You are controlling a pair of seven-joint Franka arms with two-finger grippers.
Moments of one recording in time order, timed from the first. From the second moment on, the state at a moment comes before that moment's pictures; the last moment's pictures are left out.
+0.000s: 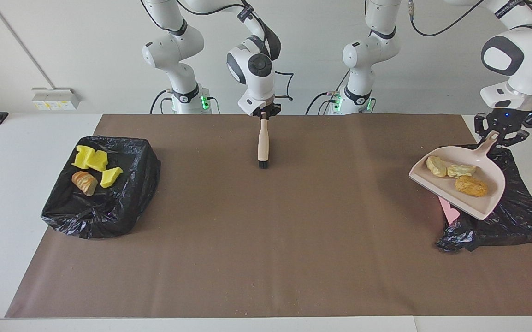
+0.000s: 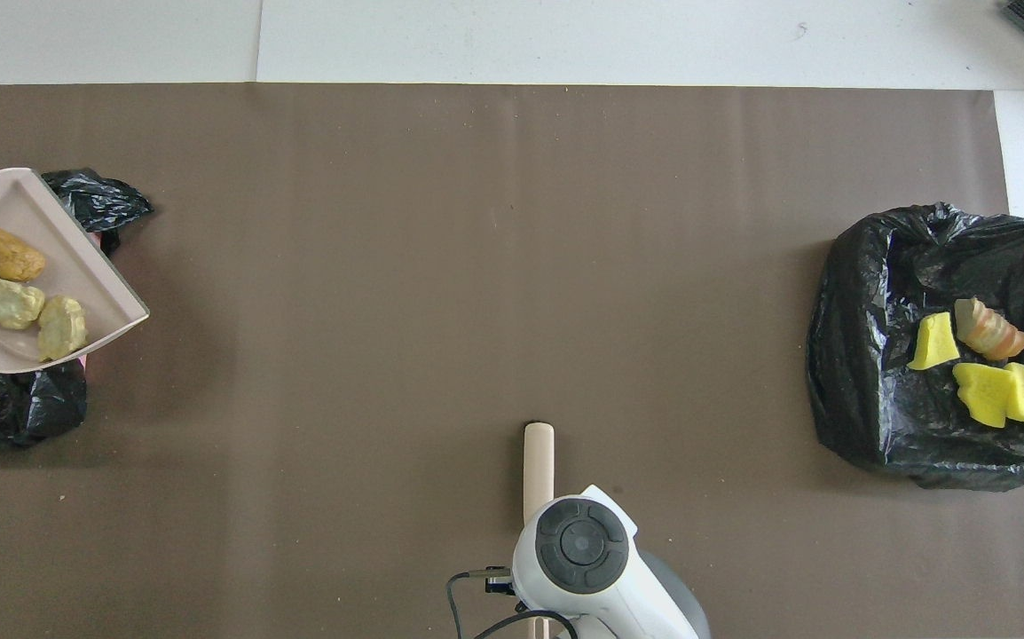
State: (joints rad) left arm 0.38 -0.09 0.01 -2.01 0.07 2.06 1.27; right arm 0.63 -0.07 0.20 -2.37 0.33 2.07 0.67
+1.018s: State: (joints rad) left arm 0.53 0.08 0.01 -1.77 0.62 2.09 1.56; right arm 0.43 -0.07 0.18 -2.19 0.15 2.12 0.67
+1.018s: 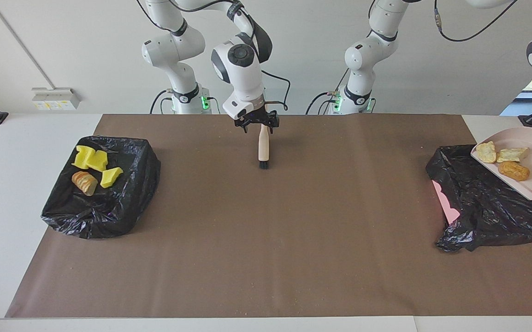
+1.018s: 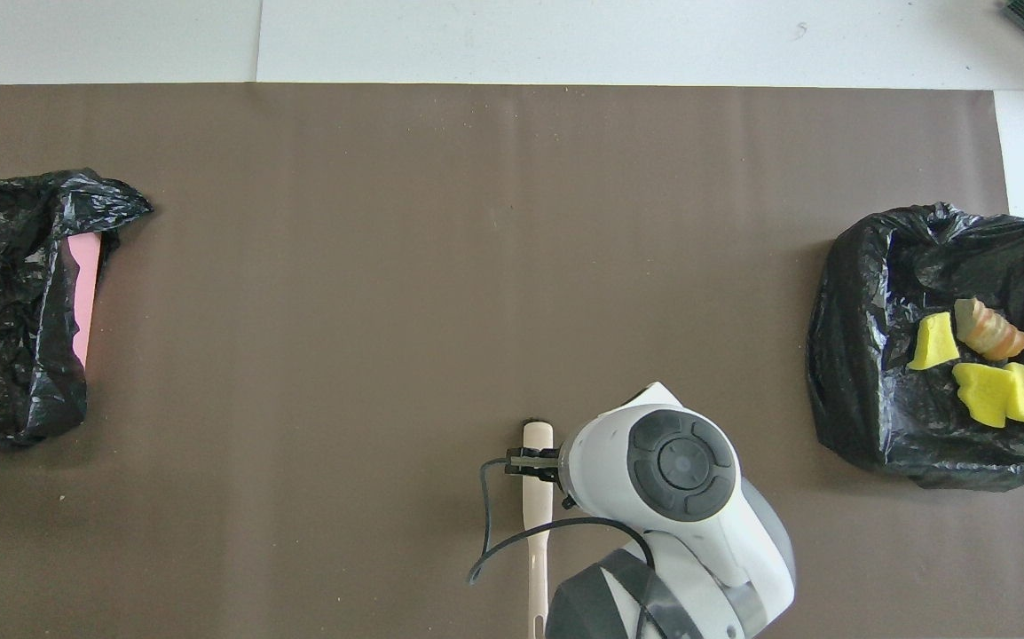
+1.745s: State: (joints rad) left arm 0.52 0.07 -0.01 -1.70 0.78 2.02 1.61; right arm 0.17 -0.10 0.17 -1.86 -0.02 1.82 0.50
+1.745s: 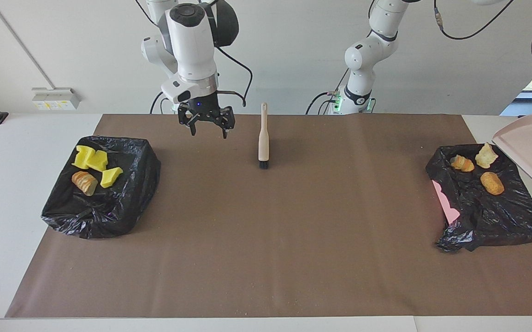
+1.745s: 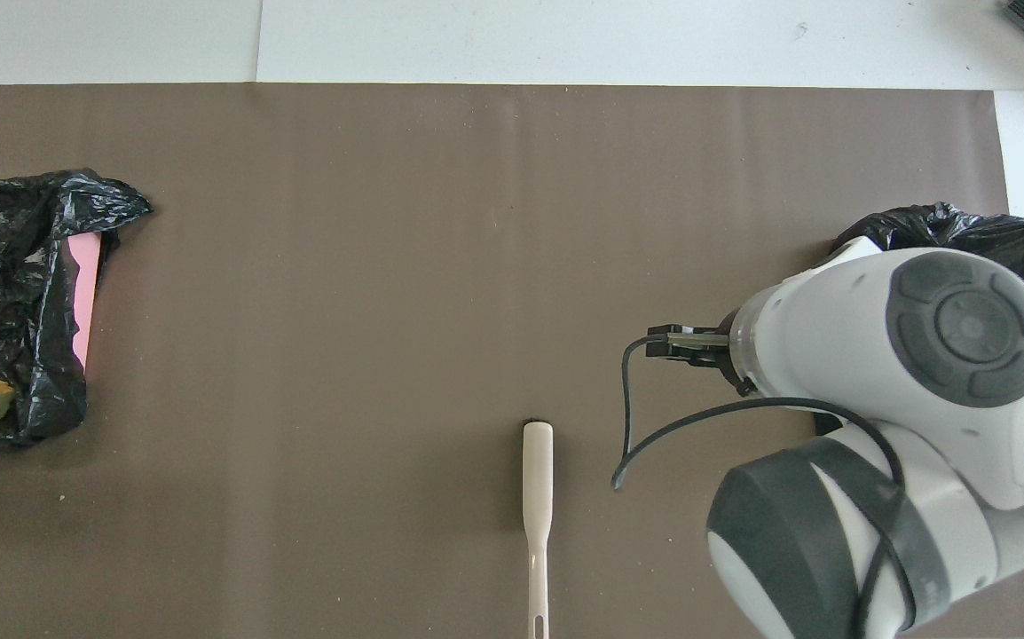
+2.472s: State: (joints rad) left arm 0.26 0.04 -0.03 -1.76 0.29 1.82 1.19; right arm 0.04 -0.12 0.16 -1.65 -0.02 1.62 0.41
